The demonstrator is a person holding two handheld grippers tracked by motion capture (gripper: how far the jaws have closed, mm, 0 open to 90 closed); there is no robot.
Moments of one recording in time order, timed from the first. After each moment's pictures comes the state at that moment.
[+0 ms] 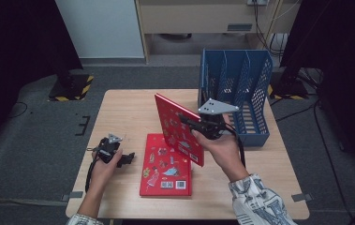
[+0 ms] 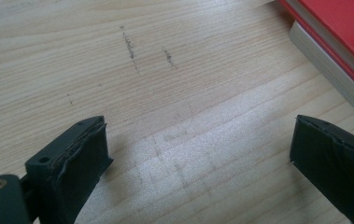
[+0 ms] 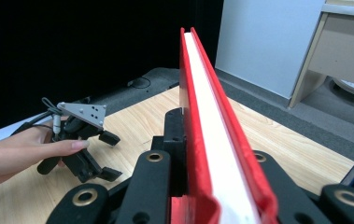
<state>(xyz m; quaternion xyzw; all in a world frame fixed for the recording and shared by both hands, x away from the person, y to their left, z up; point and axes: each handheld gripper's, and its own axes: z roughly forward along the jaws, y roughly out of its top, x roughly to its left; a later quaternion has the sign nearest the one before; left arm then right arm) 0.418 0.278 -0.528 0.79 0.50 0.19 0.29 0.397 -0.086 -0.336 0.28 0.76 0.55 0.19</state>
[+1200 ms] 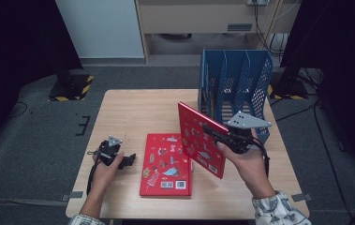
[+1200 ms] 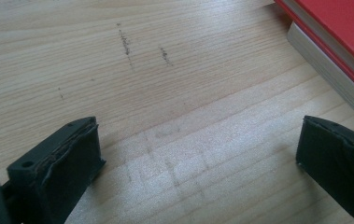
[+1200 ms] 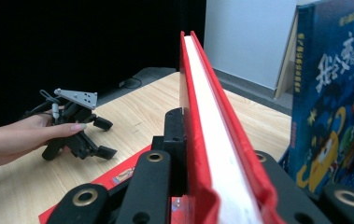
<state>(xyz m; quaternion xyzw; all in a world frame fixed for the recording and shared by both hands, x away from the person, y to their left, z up) 0.412 0.277 -0.537 0.78 0.50 0.21 0.31 0.361 -0.149 -0.345 0.31 0.75 0.56 0.19</state>
